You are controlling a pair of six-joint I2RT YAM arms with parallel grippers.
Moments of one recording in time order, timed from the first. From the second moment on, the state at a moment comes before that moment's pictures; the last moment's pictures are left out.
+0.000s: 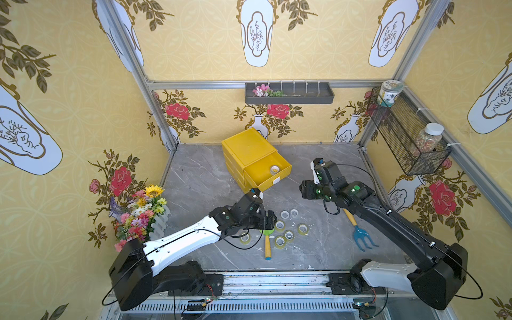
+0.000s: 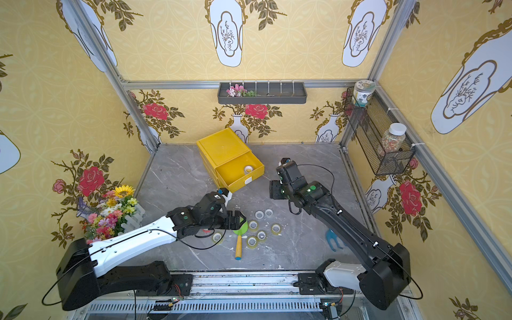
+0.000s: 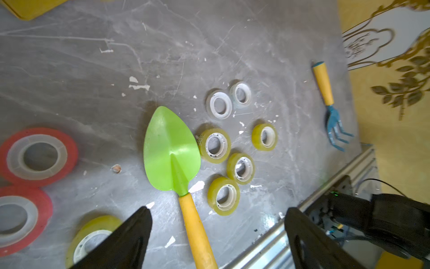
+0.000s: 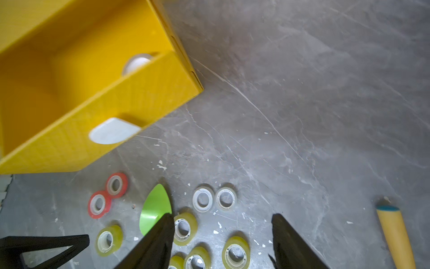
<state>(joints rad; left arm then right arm) -0.92 1.29 0.85 -0.47 0.04 -0.74 0.53 1.23 1.08 -0.71 0.10 0.45</state>
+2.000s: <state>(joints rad) -0.98 2.16 1.56 -0.58 0.01 -0.49 0.25 0.98 0.83 -0.69 0.00 0.48</state>
